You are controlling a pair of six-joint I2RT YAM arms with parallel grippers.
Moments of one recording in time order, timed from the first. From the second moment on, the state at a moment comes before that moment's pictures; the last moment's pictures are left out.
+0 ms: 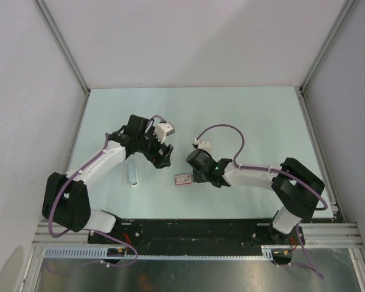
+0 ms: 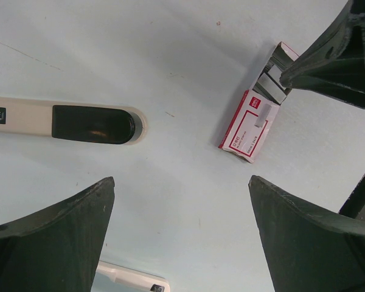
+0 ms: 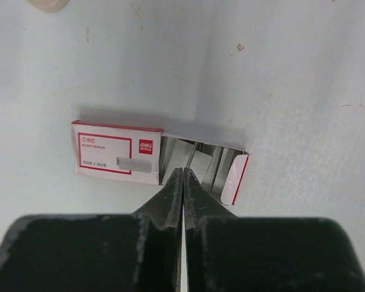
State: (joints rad) left arm -0.38 1.40 0.99 -0.54 0.47 0.37; right arm 0.98 1.63 0.93 -0.22 0.30 0.72
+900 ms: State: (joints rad) left arm -0.45 1.44 0.90 -0.53 0.44 0.45; right arm 0.90 1.47 0.92 -0.24 0.26 0.72
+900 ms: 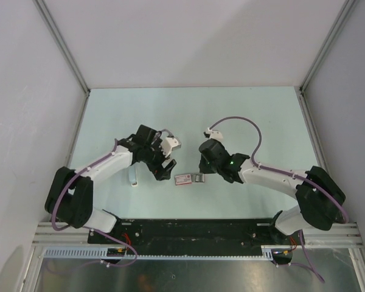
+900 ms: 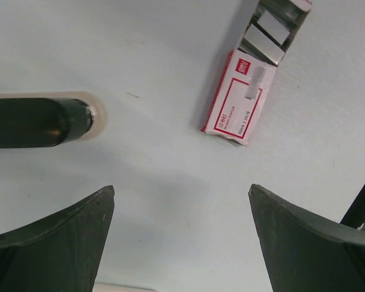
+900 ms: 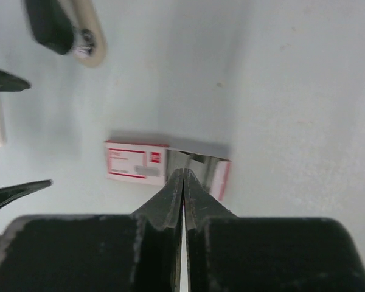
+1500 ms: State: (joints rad) left arm -0.56 1.57 0.85 -0.43 0.30 0.50; right arm 0.66 1.41 0.57 -0.02 -0.06 0.81
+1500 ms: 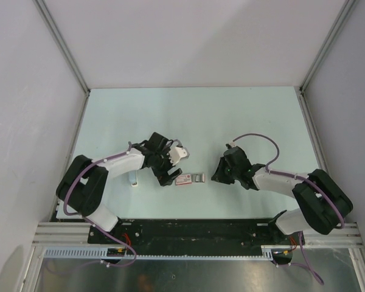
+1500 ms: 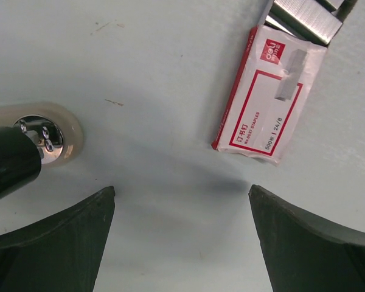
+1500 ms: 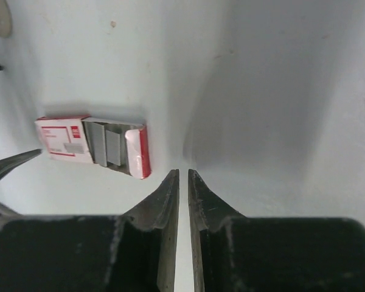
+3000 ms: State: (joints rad) left arm -0.59 1.62 0.86 -0.32 0.21 0.46; right arm 0.59 1.57 0.46 0.44 -0.30 1.02
